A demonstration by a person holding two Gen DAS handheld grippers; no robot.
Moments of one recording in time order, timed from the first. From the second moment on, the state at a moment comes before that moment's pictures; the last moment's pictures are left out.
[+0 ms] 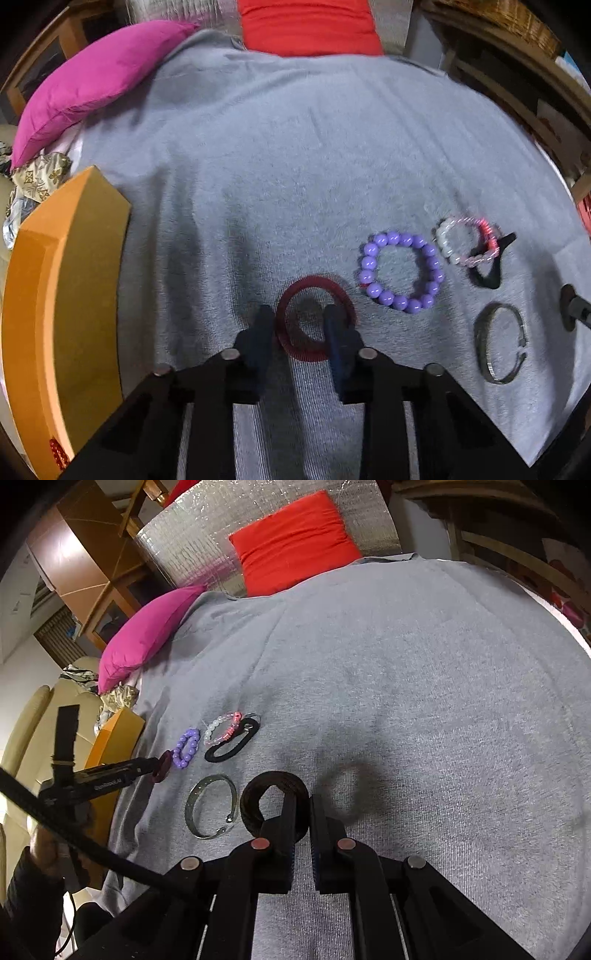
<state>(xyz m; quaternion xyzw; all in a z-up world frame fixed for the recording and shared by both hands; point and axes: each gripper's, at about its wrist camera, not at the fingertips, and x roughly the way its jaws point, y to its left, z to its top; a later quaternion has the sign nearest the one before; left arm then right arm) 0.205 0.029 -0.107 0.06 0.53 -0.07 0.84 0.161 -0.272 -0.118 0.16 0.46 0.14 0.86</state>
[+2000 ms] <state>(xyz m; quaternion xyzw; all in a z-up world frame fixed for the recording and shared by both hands) 0.046 -0.001 -0.046 -0.01 0.45 -0.05 0.89 0.101 -0.248 -0.081 0.11 0.44 0.13 0.88</state>
